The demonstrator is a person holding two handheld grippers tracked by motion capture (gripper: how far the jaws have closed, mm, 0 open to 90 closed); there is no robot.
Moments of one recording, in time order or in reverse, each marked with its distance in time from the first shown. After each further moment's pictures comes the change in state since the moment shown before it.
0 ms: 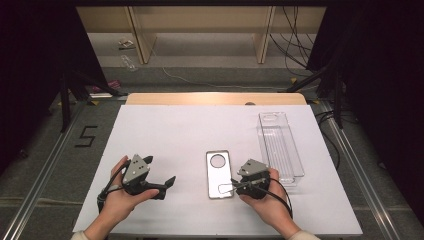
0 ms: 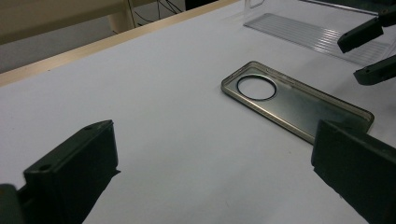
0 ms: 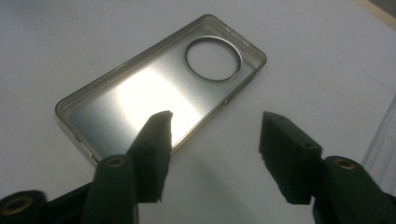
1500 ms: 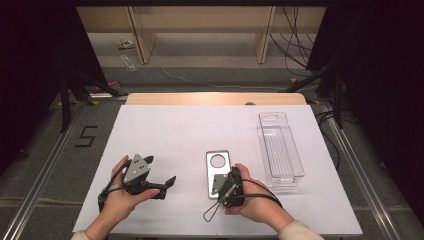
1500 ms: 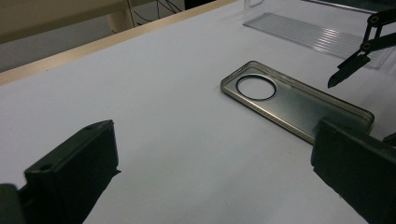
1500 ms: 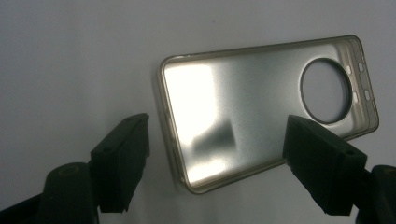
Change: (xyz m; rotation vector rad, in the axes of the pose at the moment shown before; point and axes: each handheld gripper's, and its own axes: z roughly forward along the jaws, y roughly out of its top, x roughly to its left) left arm 0.000 0.000 0.002 0.001 -0.002 -0.001; right arm 0.042 0.035 0.024 0.249 0.192 -0.553
